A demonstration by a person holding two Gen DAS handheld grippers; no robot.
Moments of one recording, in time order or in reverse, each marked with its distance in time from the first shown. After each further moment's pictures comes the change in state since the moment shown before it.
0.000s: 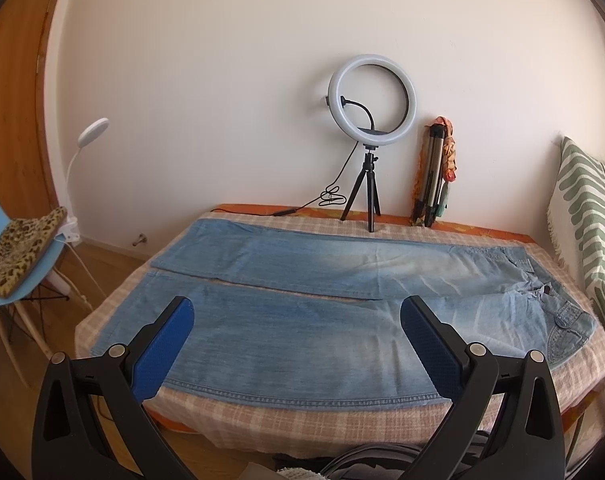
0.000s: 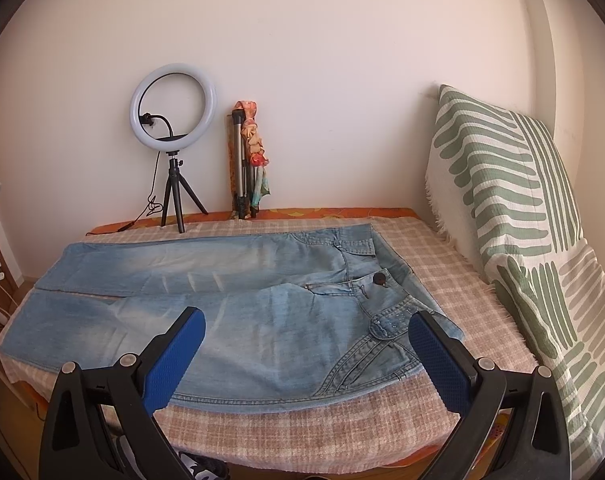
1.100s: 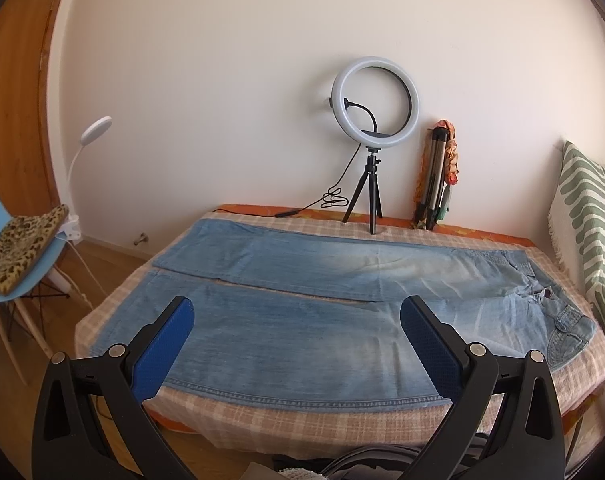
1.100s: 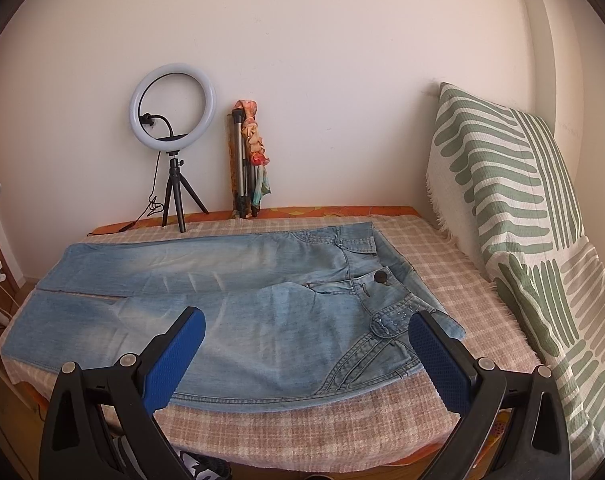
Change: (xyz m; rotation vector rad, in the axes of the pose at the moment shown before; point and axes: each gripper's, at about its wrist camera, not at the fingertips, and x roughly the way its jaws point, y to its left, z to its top) left arm 0.001 -0.001 -0.004 -0.012 -0.008 0.005; right arm 0.002 -0.002 -0.004 0.010 0.001 0.005
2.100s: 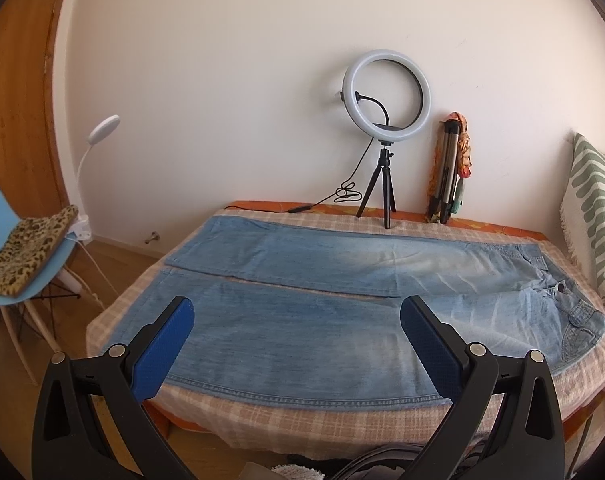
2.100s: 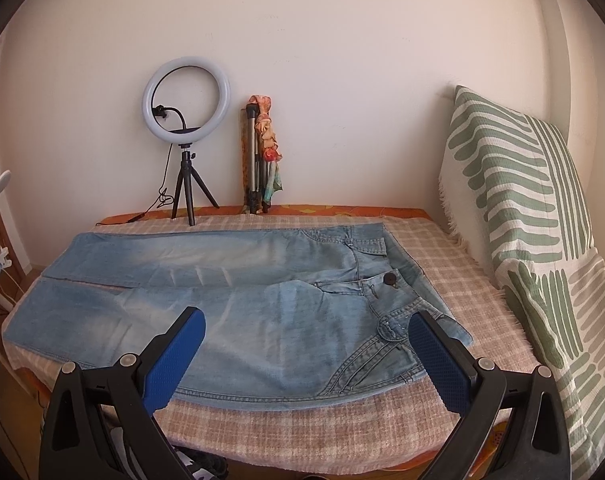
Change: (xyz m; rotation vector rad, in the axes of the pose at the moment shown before) left arm 0.008 0.012 -0.002 0.019 0.016 0.052; right arm 0.004 0.001 0.002 -0.054 0.000 0.035
